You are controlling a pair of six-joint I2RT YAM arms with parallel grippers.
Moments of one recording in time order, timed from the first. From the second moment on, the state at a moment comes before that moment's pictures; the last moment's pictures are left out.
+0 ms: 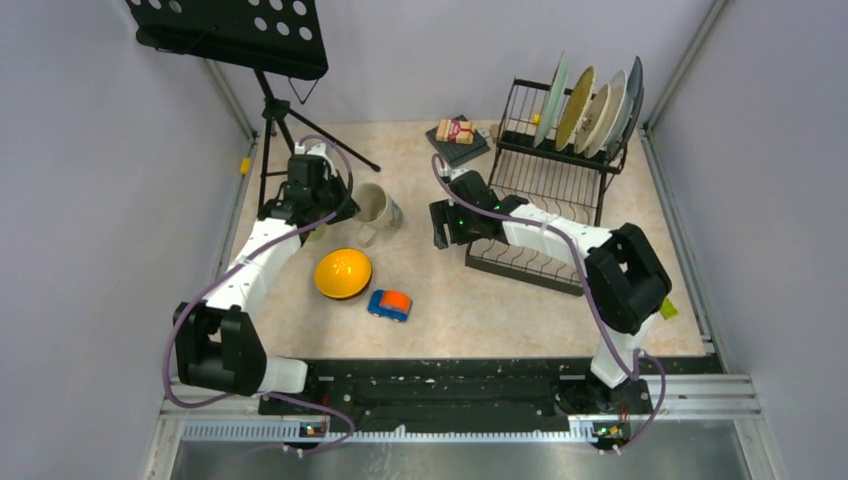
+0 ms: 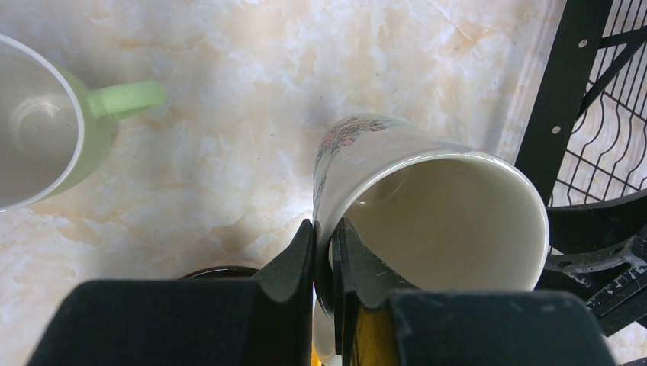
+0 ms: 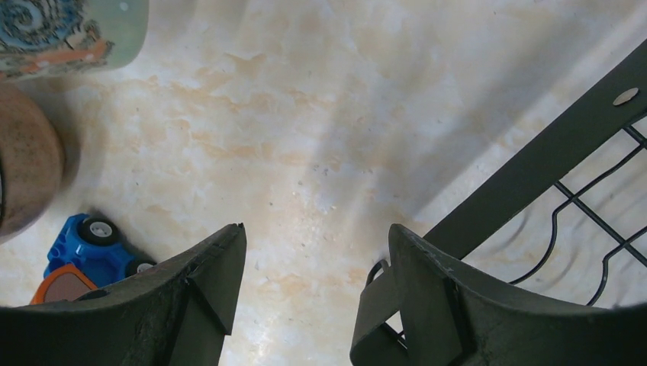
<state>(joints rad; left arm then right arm) -0.17 1.37 1.10 -0.41 0.12 -0.45 0.70 1.82 1.31 -0.36 0.01 0.34</state>
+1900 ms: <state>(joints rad) -0.17 1.45 0.98 0.52 0.86 -1.14 0.67 1.41 0.62 0.94 -0.27 0.96</state>
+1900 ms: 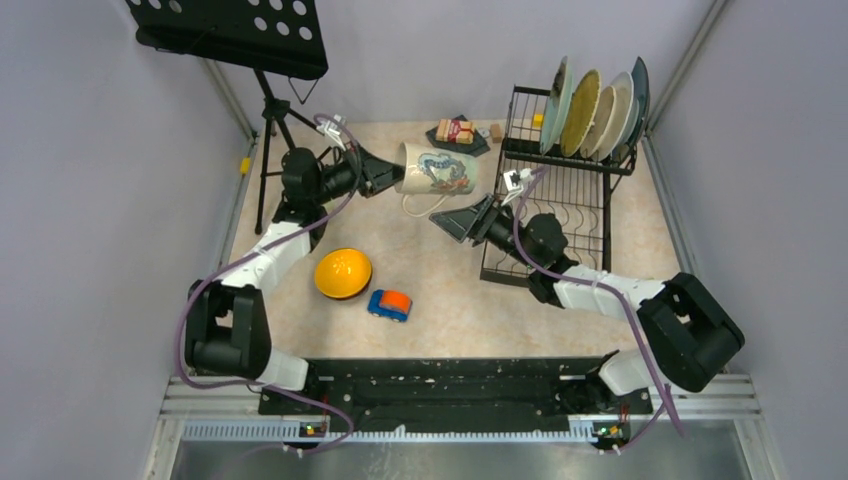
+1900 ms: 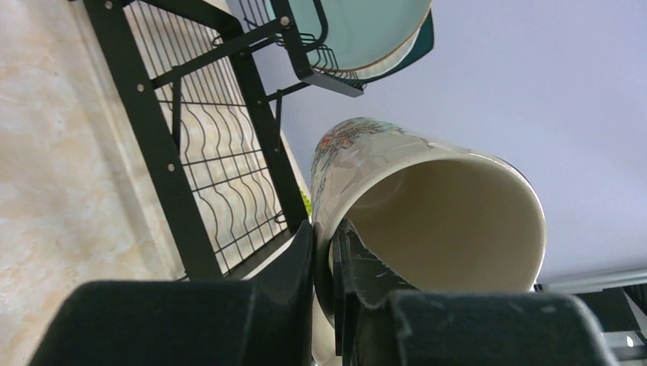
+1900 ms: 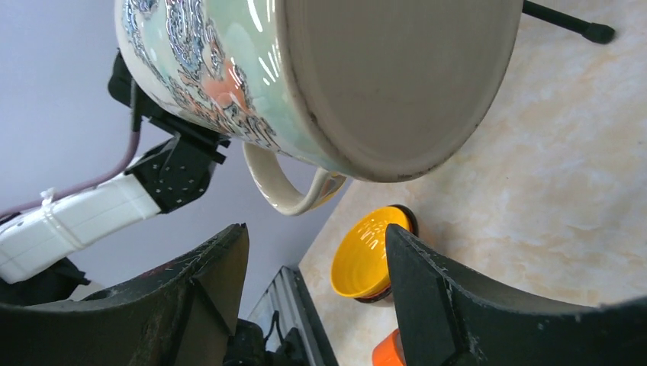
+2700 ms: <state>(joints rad) -0.18 1.48 0.98 0.81 0.95 -1.32 0.66 1.42 0.66 1.11 -0.29 0.94</state>
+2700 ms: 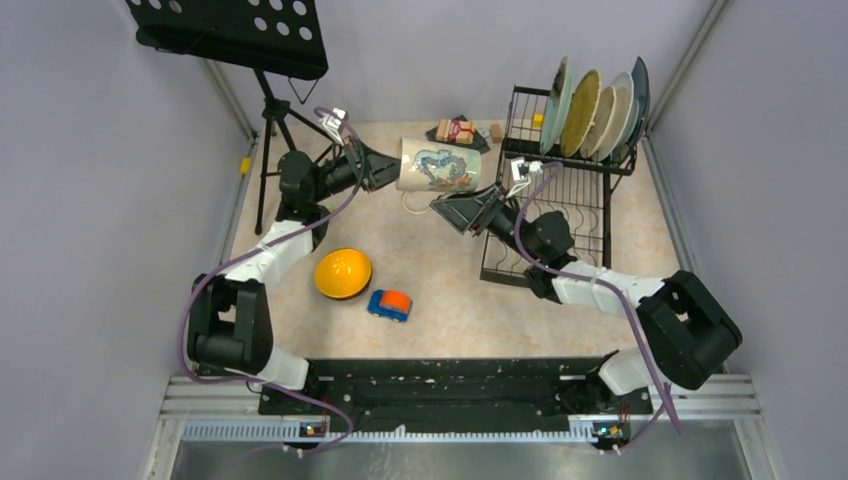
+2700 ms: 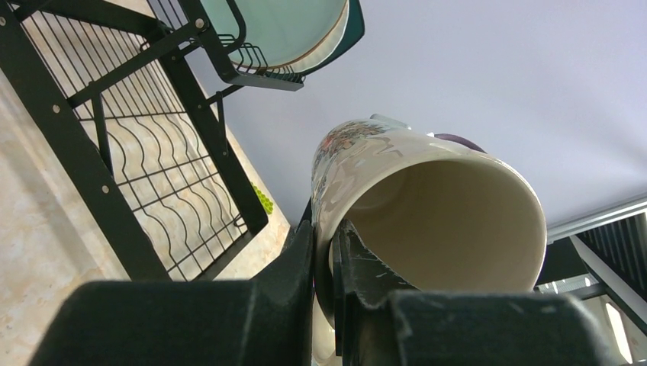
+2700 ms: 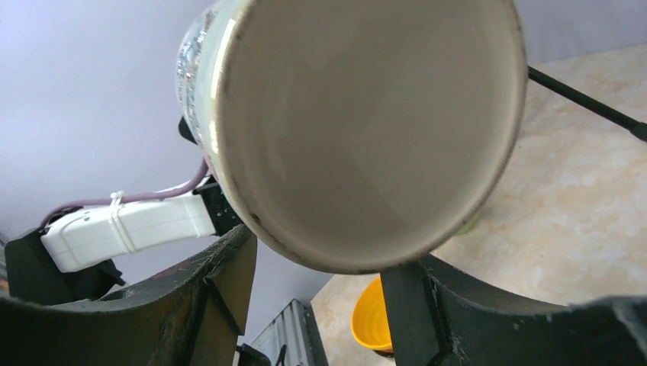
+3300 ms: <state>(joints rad) -0.20 1.50 0.98 0.83 0.95 -1.34 0.65 1.48 0.69 1.19 -0.33 0.99</state>
